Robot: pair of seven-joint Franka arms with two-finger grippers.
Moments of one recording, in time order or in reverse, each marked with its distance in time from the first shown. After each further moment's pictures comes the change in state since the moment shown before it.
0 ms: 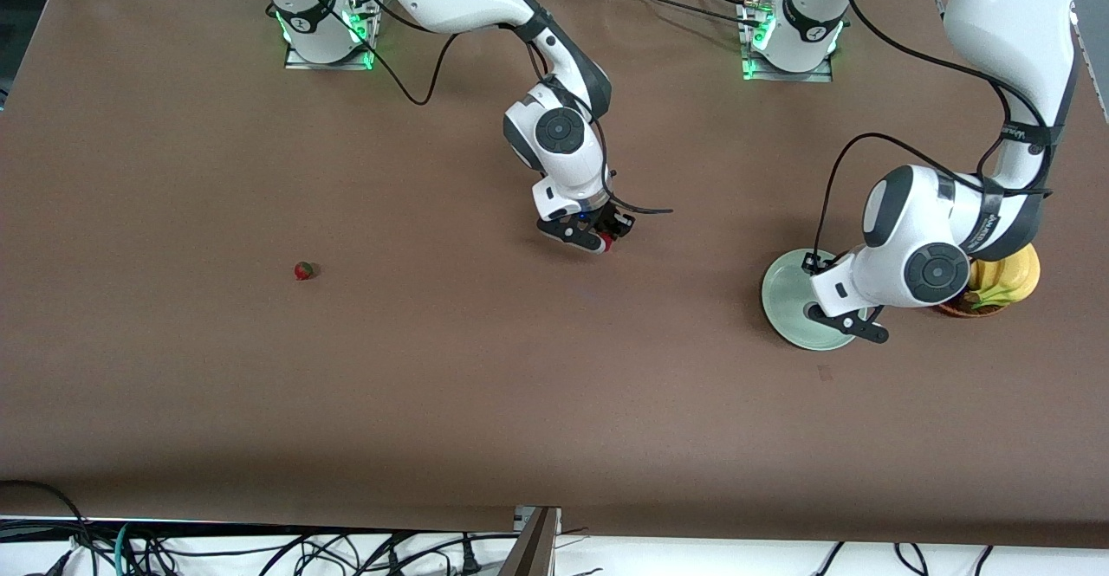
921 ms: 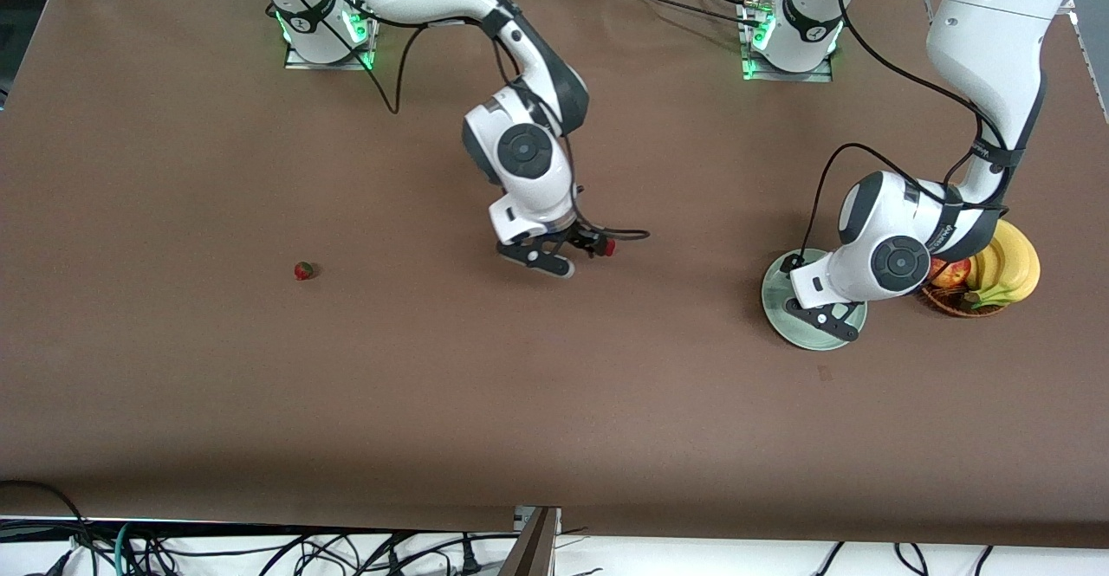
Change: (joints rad) left arm 0.015 0.019 -0.017 -0.113 0.037 0.193 0.035; right arm -0.081 -0.151 -0.135 0.047 -0.007 -0.444 -0.285
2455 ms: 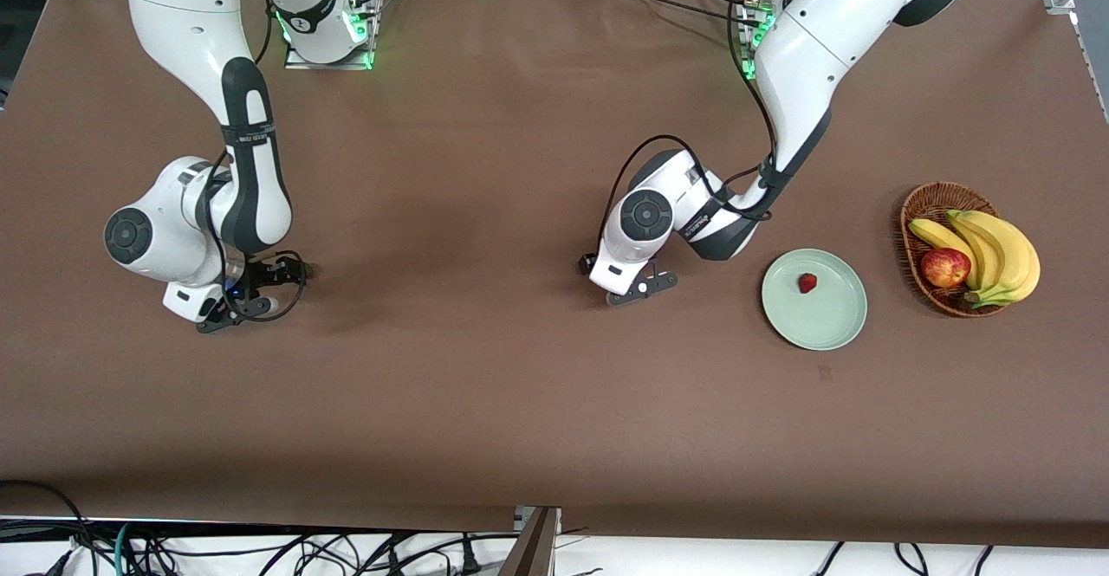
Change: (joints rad) left arm -0.387 0.272 -0.181 0.267 -0.001 0.089 -1.306; right arm -0.264 -0.109 -0.431 -0.550 0.293 0.173 -1.597
